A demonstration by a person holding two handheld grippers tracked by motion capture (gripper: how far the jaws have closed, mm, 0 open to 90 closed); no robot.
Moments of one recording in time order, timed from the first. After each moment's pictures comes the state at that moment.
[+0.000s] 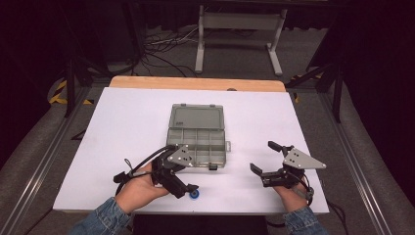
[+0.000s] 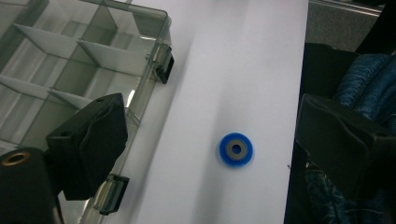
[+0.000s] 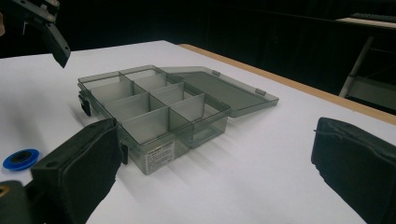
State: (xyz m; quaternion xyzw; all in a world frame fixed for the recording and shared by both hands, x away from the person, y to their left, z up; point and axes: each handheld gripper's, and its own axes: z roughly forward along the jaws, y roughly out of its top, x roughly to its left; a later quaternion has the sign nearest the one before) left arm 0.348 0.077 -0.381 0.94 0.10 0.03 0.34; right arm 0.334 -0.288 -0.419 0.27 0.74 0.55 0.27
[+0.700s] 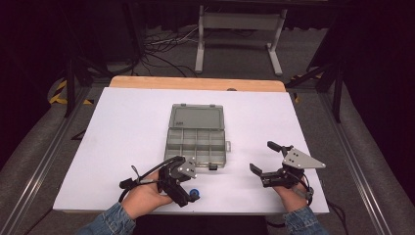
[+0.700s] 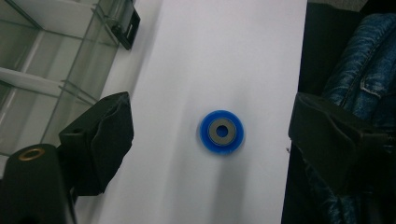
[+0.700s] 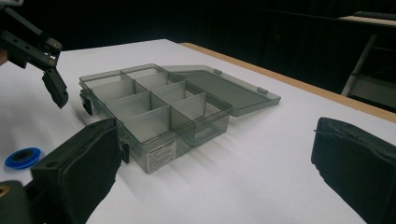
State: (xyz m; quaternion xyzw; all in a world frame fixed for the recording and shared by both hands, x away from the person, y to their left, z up) left arm 0.341 0.063 -0.413 0.95 0.09 0.02 0.29; right arm 0.335 -0.287 -0.420 0.27 0.74 0.55 0.26
